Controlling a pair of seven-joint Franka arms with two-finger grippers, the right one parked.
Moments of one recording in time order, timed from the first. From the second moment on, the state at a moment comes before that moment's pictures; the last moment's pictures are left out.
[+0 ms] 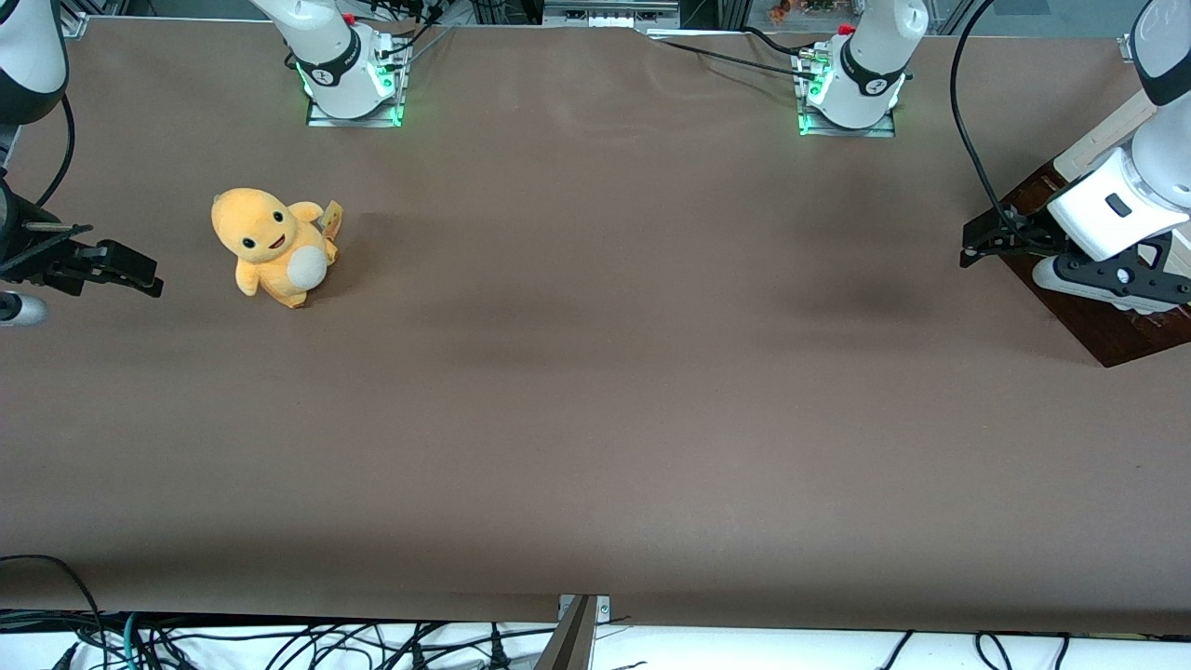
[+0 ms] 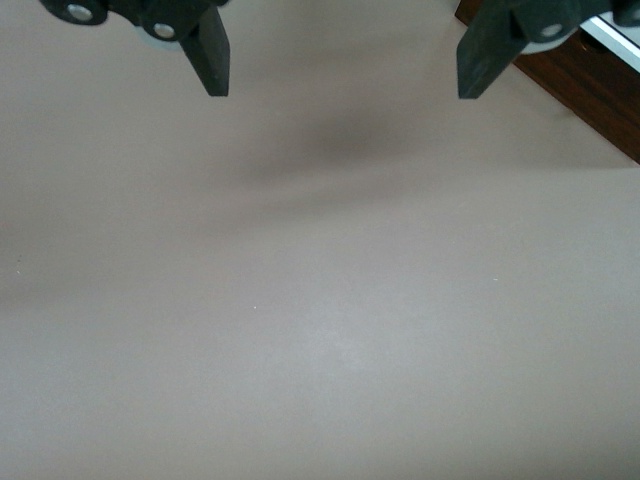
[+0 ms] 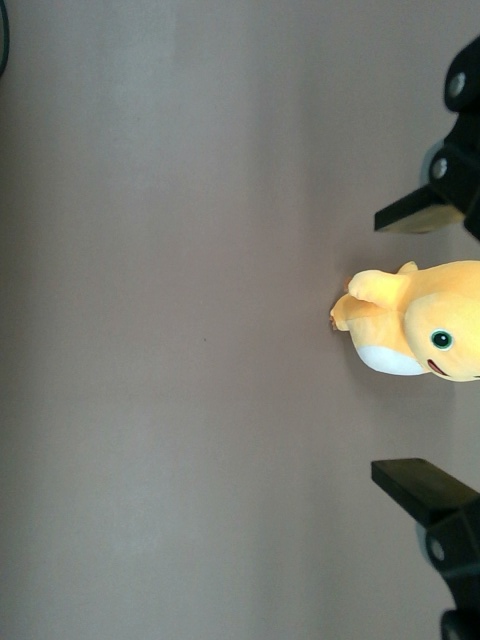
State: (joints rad) arm -0.02 0.07 -0.03 -1.63 -0.03 1.66 0.15
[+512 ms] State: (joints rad) arm -0.01 0.08 -0.03 -1.63 -0.03 1.64 0.15
